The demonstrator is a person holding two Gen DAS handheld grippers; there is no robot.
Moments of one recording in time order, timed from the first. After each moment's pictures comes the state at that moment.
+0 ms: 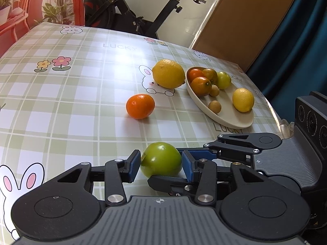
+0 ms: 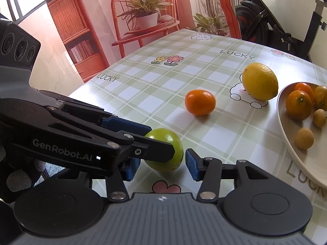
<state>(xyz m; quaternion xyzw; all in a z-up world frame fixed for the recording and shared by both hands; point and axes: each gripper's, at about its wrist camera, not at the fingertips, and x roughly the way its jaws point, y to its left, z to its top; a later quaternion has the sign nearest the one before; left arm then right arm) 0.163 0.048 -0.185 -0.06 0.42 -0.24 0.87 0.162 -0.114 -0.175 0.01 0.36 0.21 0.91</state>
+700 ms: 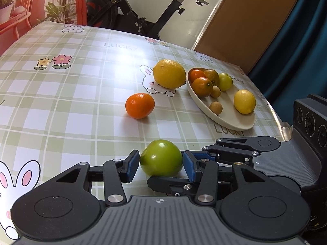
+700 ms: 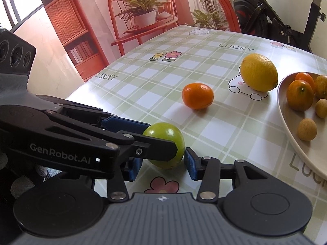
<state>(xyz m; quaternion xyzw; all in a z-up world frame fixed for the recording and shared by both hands) 0.164 0.047 -0.188 -0.07 0.42 -0.23 0.87 0.163 -0.119 -0.179 0.02 0.37 0.22 0.90</state>
